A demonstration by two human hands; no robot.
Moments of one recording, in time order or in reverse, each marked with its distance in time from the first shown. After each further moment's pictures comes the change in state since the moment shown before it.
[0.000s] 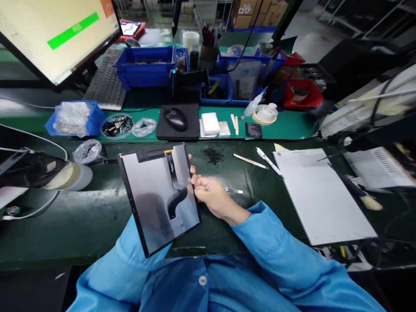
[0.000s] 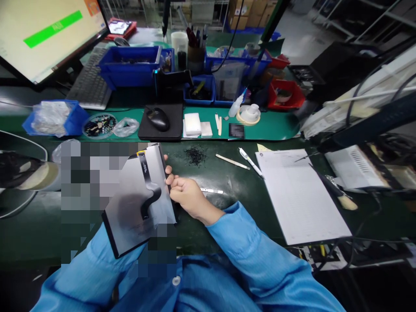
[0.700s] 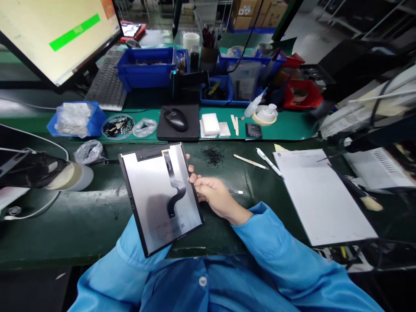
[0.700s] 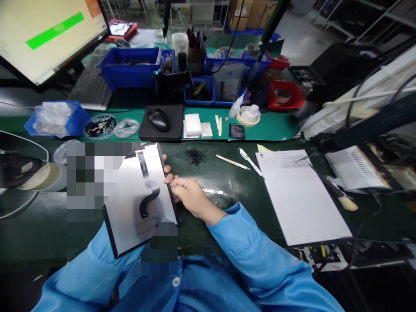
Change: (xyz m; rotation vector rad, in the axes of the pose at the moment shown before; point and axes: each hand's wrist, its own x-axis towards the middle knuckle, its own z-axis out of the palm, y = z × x) left_hand -0.009 0.009 0.022 -0.055 -0.007 -0.062; right_hand -0.002 -0.010 -0.003 0.045 -0.018 0.082
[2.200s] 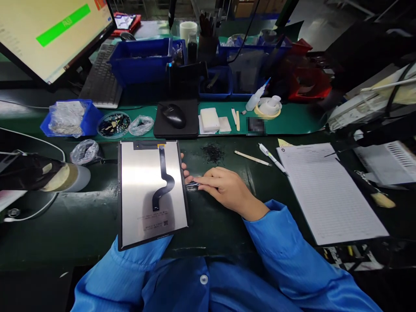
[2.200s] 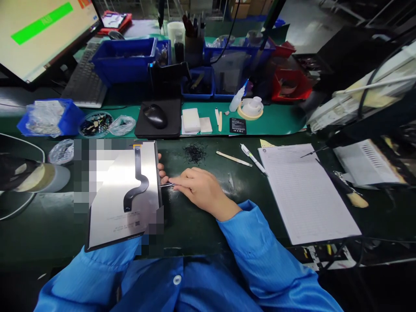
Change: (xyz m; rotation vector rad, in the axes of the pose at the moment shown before) left_hand -0.010 0.018 -0.011 0.076 0.122 0.056; right_hand -0.008 -0.020 -0.048 -1.200 -0.011 -0.724
